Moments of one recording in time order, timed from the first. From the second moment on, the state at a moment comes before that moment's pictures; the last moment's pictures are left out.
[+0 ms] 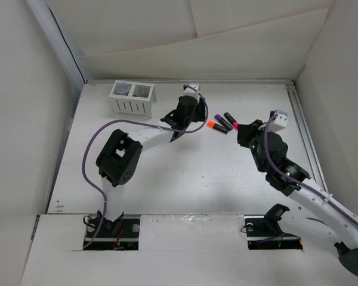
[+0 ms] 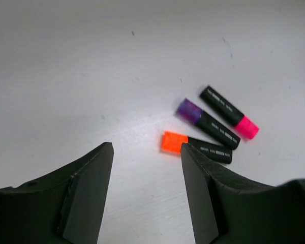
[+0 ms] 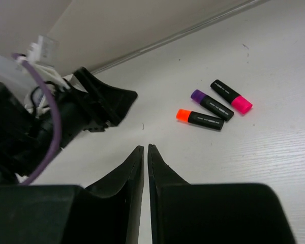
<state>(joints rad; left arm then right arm) -0.68 1.93 1.40 0.21 -0.26 -0.34 0.69 0.82 0.77 -0.10 0.59 0.60</state>
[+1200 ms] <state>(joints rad) -0.76 1.93 1.11 0.36 -0.18 -0.64 0.48 1.23 0.82 -0.10 0.46 0.61</state>
